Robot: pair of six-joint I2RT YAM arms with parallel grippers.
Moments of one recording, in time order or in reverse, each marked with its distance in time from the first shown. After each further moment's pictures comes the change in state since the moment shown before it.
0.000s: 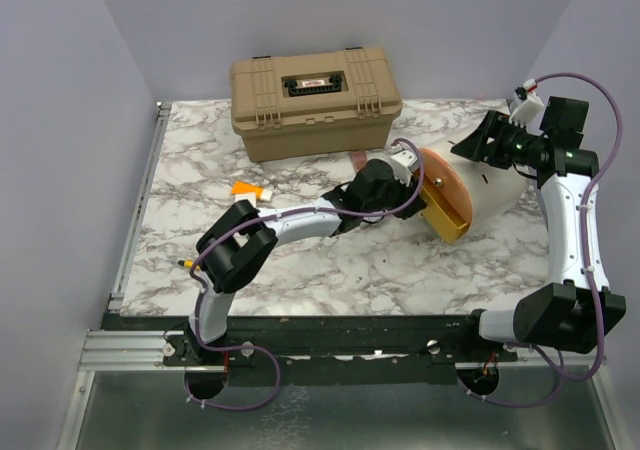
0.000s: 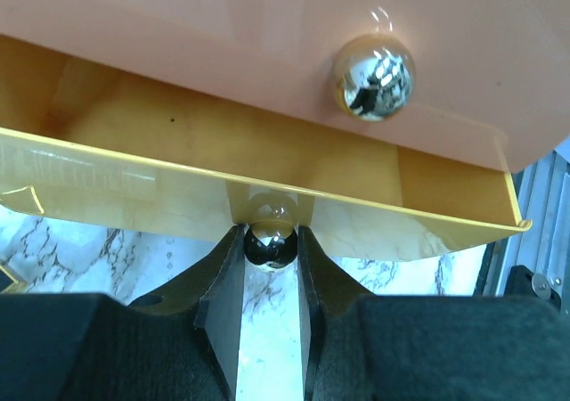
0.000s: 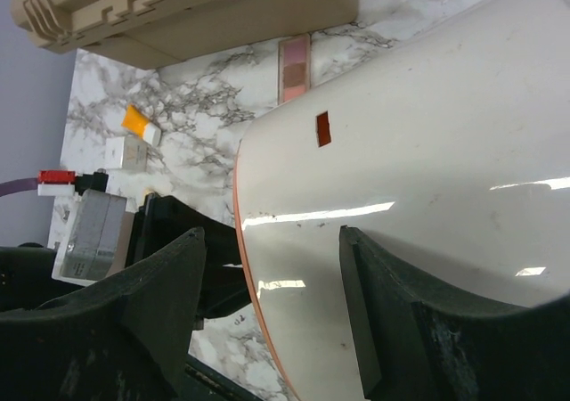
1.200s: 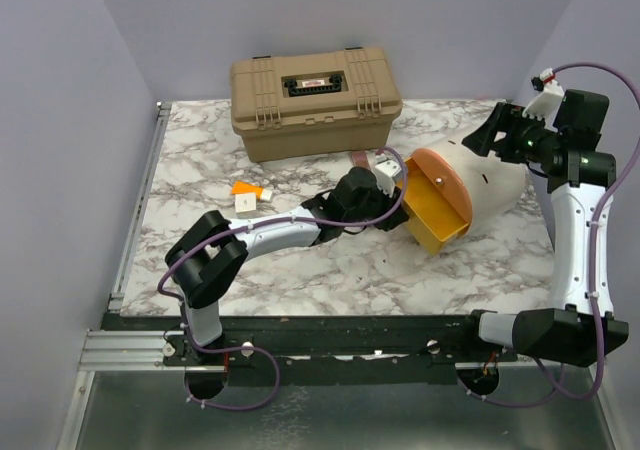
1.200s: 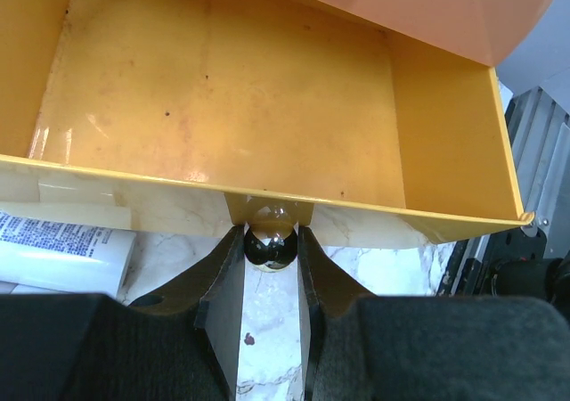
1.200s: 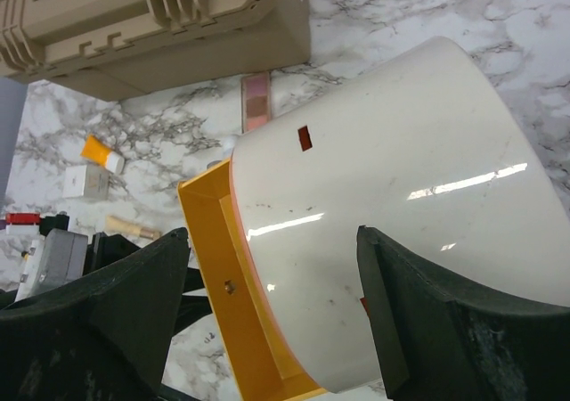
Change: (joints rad) left arm -0.002 -0.209 -0.207 -0.084 0.005 0.006; right arm 0.004 -0.072 0.103 -0.069 0.153 -0.038
